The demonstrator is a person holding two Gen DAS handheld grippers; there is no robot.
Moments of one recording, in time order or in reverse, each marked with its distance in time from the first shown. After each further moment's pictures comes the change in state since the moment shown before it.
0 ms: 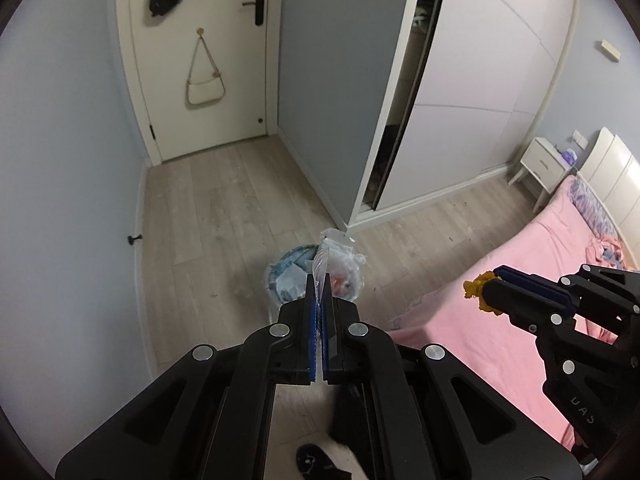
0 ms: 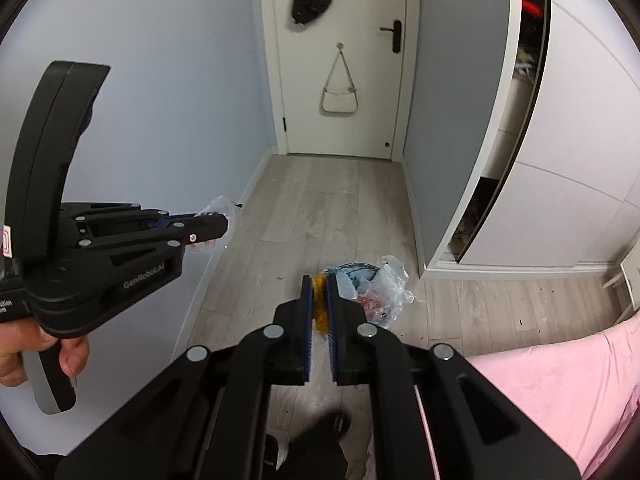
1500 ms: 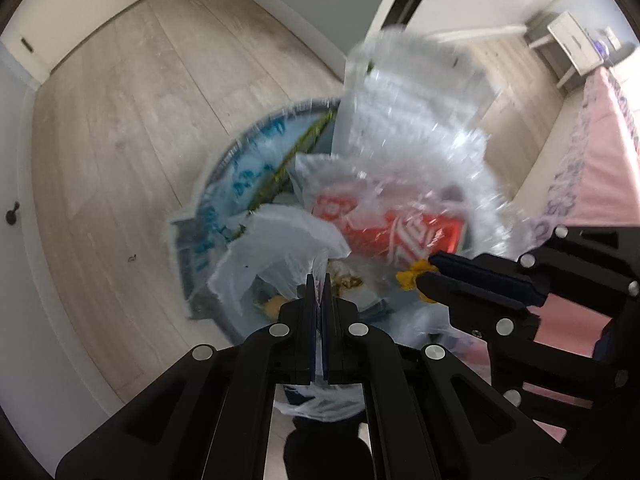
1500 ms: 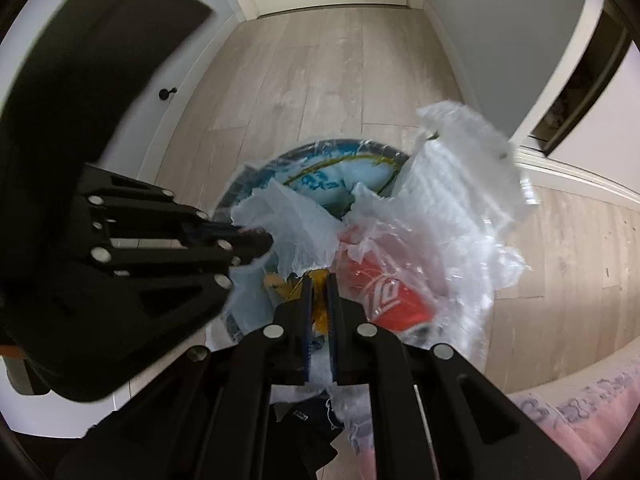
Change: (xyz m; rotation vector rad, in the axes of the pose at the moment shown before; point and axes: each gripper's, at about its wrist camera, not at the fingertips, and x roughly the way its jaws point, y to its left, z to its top) left arm 0.572 0.052 -0.071 0.153 0.564 -0.124; right arm 0.503 -0.119 -0.082 0.075 0.445 0.113
